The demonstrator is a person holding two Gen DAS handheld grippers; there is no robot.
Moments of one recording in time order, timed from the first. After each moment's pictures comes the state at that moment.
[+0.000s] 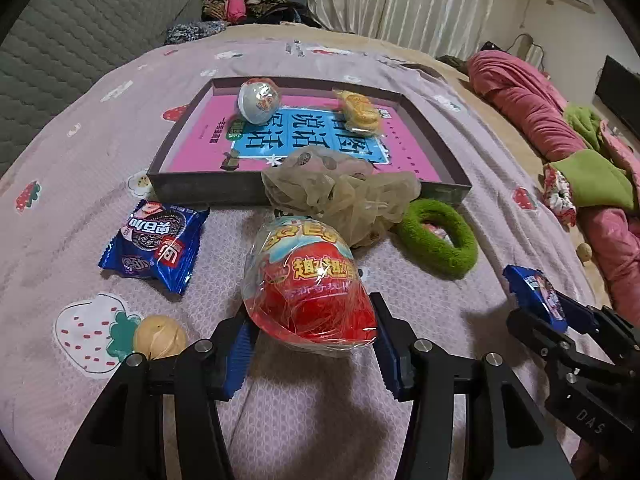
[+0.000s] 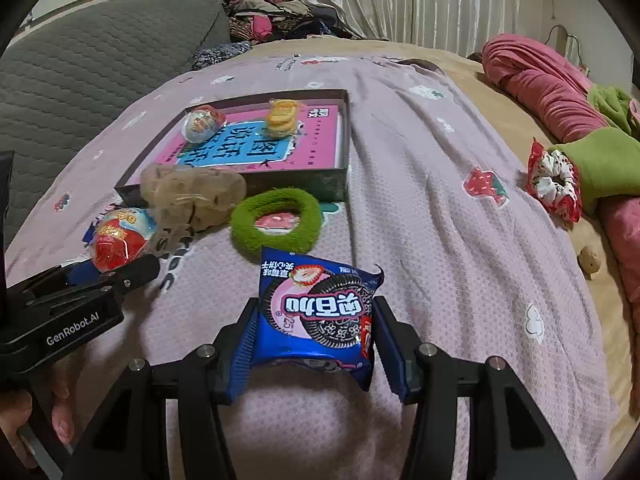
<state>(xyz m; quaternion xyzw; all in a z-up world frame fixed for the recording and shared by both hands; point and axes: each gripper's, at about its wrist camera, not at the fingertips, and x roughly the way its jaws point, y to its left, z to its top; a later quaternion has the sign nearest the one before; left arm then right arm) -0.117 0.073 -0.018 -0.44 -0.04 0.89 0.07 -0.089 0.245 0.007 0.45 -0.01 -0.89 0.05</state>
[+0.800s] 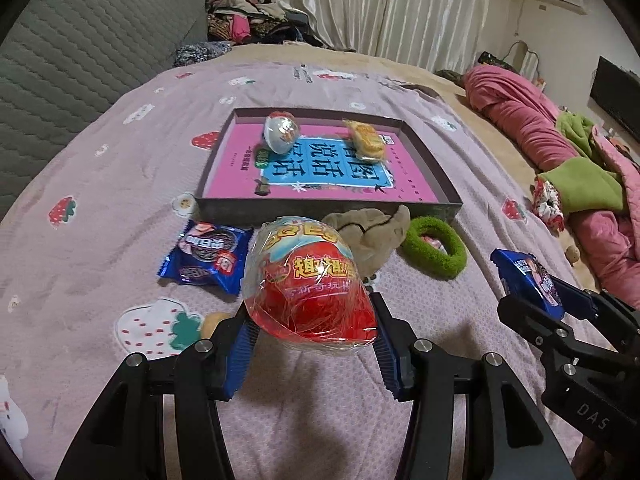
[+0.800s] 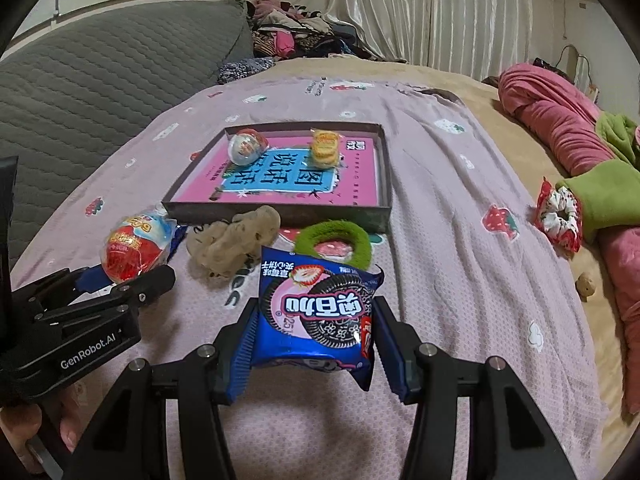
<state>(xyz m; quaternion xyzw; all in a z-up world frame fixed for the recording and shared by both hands) -0.085 0.040 0.022 -0.42 -0.04 0.91 0.07 -0.072 0.206 0.047 0.41 0.00 -0.91 0.07</state>
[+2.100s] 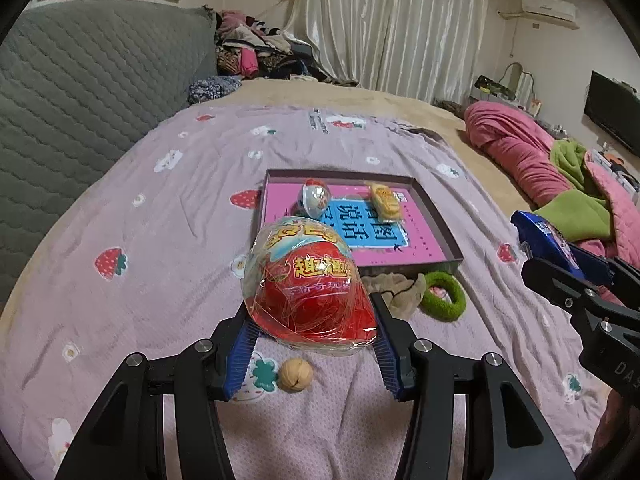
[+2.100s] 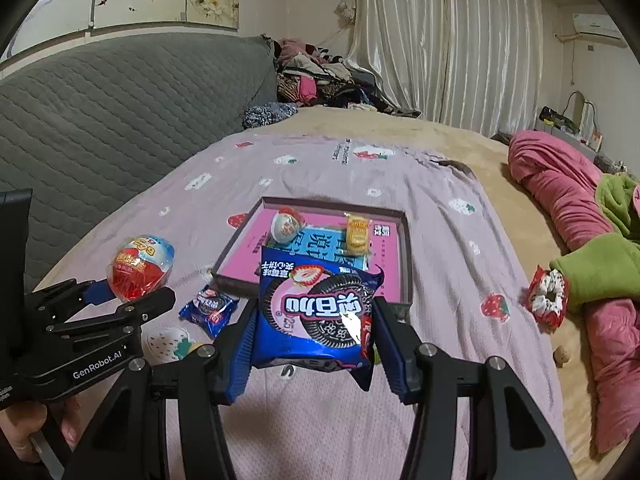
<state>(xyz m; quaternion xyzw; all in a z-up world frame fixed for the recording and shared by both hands) -0.077 -0.020 0.104 -0.37 -0.03 0.93 0.07 -0.068 0.158 0.143 0.34 0.03 -0.94 0.09</state>
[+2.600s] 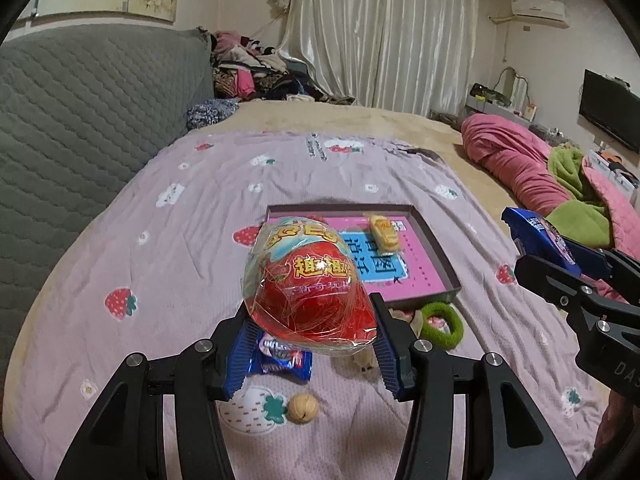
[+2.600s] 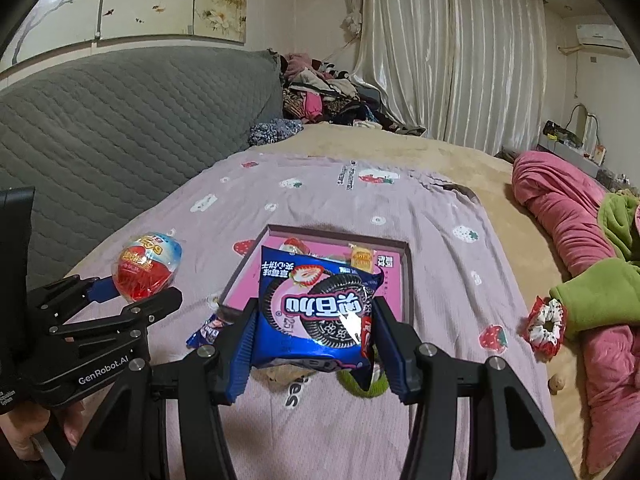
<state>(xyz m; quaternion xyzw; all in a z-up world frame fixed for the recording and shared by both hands) -0.093 -0.019 0.140 -0.34 -0.01 0.94 0.07 -0.081 0.151 0.173 0.31 0.03 -0.94 0.10</state>
